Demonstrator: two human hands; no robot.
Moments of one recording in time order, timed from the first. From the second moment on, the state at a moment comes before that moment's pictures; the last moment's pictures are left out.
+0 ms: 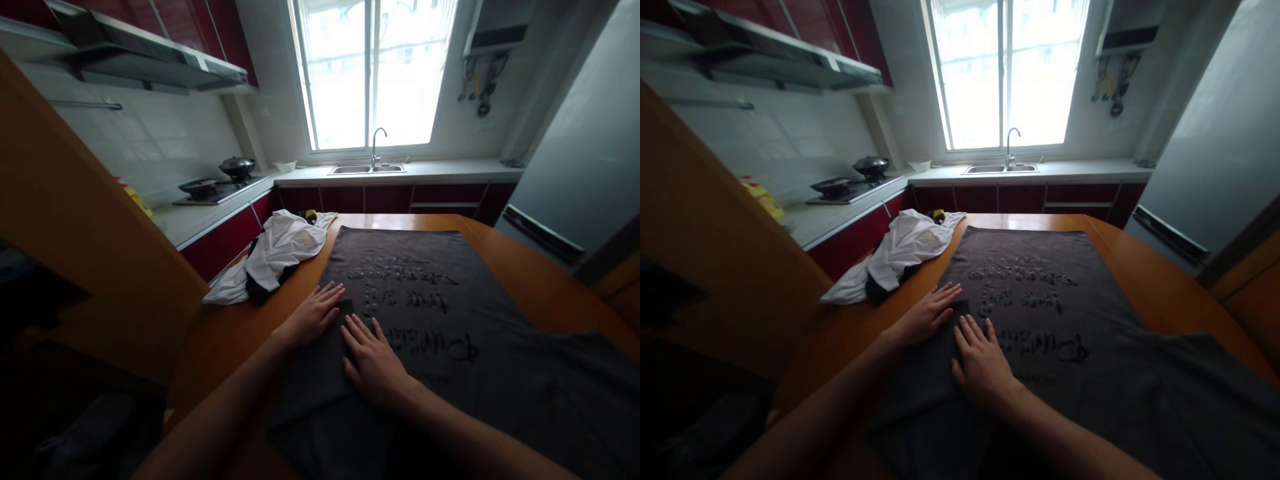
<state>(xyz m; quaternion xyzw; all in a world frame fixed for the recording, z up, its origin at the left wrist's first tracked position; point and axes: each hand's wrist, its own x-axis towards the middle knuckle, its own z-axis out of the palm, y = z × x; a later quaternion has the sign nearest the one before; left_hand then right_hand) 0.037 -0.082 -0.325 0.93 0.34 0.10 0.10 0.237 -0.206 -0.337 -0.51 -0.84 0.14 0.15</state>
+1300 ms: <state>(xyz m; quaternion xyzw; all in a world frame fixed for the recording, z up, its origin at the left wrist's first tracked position) 0.028 -0.231 -0.305 0.94 0.34 0.05 0.06 0.241 -0.210 -0.339 -0.51 -0.85 0.11 0.14</state>
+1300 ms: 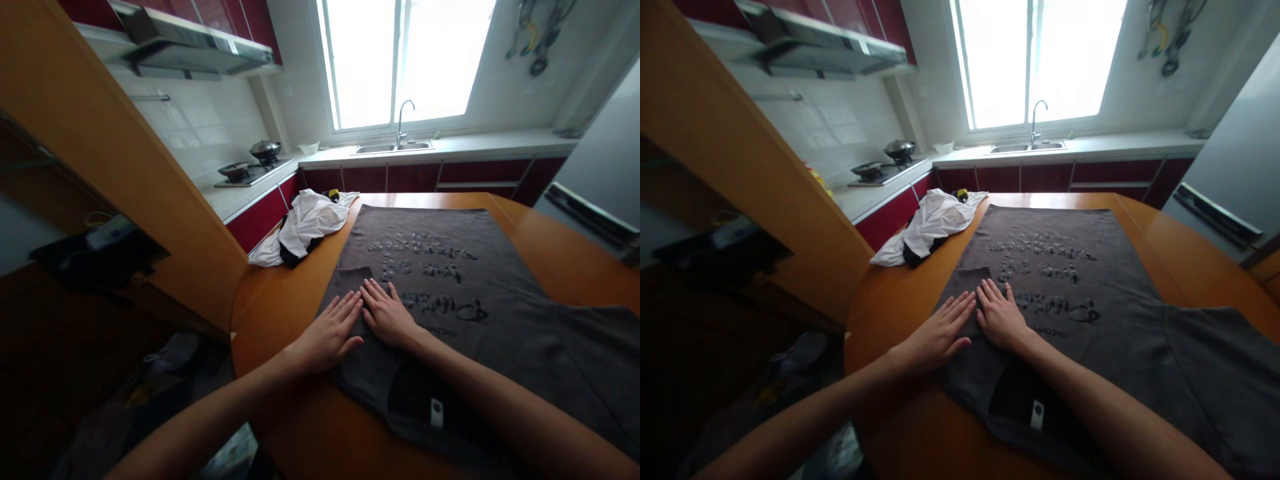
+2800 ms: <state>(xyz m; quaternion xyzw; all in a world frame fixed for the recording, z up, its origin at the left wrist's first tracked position) 0.063 -0.093 -0.334 0.92 0.37 0.09 0.08 0.238 -0.208 -0.336 -0.50 -0.84 0.10 0.16</state>
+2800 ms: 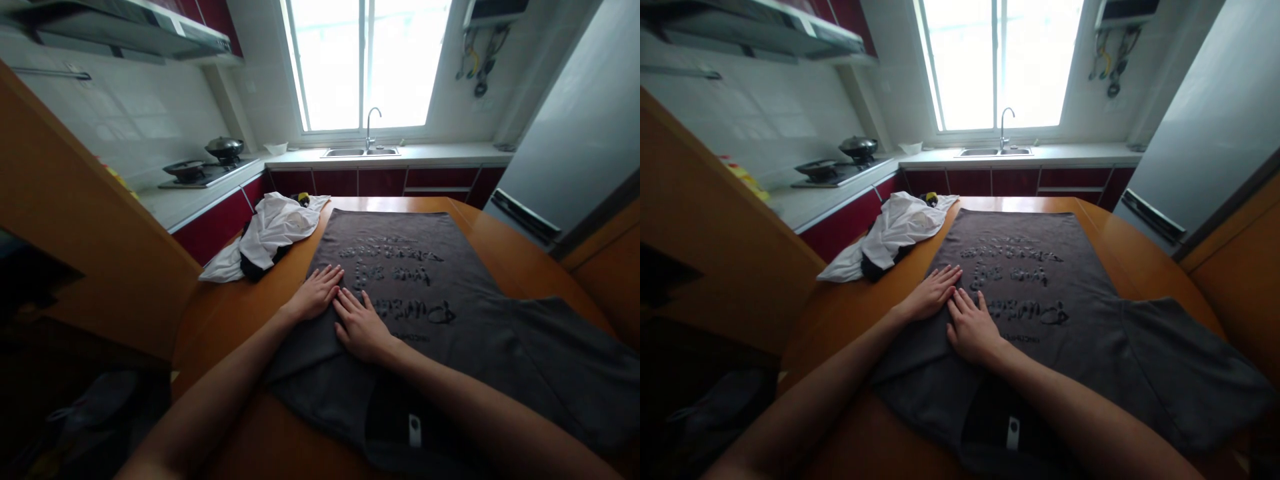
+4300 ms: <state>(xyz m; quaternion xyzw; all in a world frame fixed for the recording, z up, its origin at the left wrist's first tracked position) 0.055 -0.070 -0.350 0.94 0.33 0.09 0.05 0.501 -0.274 -0.273 -0.71 -0.39 0.00 0.59</state>
